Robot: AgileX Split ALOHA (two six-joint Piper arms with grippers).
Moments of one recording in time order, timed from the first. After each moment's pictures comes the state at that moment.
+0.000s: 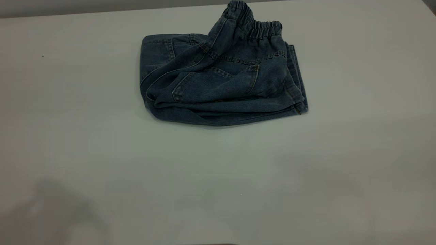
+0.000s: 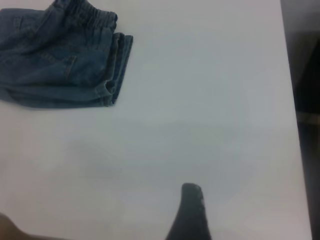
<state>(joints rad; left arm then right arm) -0.59 0.93 -0.98 0.20 1.17 -0.07 -0.01 0.05 -0.66 0.11 1.28 -0.05</state>
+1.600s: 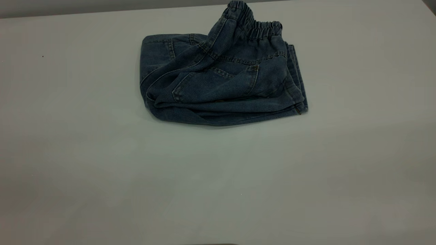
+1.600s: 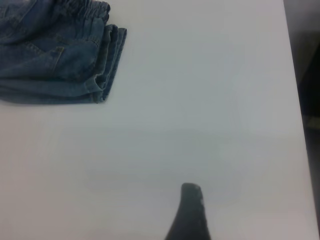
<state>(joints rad) -0.59 0.39 -0.49 0.02 1.11 -0.04 -0.01 -0.01 -0.48 0.11 1.14 -0.07</state>
